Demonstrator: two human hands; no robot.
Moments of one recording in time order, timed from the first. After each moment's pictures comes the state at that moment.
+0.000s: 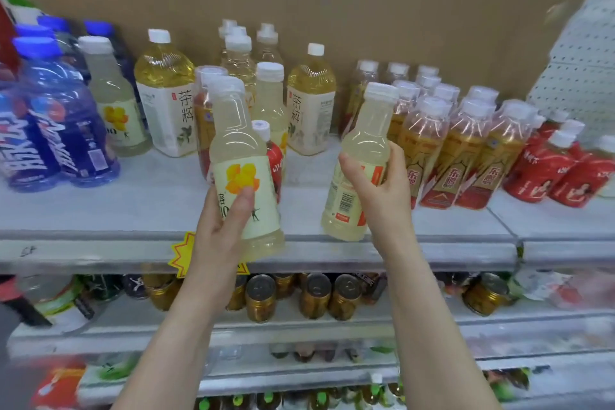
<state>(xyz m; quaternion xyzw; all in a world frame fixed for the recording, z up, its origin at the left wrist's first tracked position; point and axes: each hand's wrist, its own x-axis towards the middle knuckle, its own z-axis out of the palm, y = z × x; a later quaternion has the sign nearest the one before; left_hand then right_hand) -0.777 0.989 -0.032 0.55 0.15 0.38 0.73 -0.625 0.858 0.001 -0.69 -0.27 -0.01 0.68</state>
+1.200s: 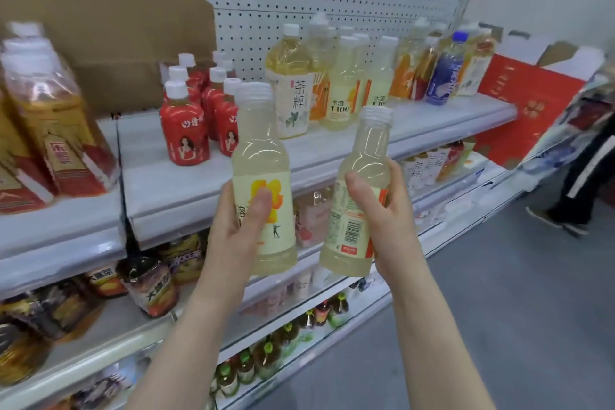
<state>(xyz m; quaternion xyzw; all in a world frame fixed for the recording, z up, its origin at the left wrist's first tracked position) -0.499 0.511 -0.038 0.60 0.01 0.19 0.78 -0.444 0.334 -0.027 -0.69 -0.08 -0.09 0.71</state>
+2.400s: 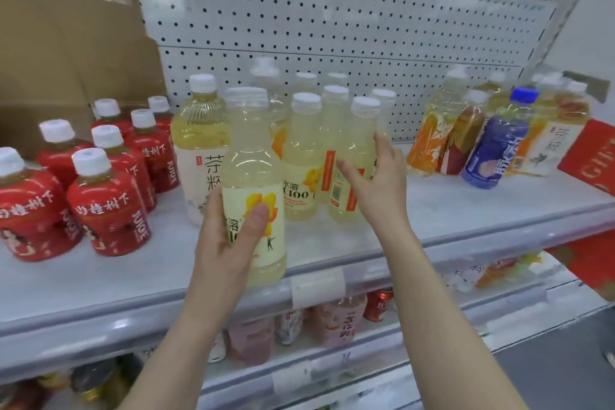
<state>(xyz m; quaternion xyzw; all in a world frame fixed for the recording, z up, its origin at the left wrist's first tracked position) -0.259 0.409 -0.018 0.64 0.04 0.37 0.67 -0.087 0.269 0.011 -0.83 -0.19 -0.16 0.51</state>
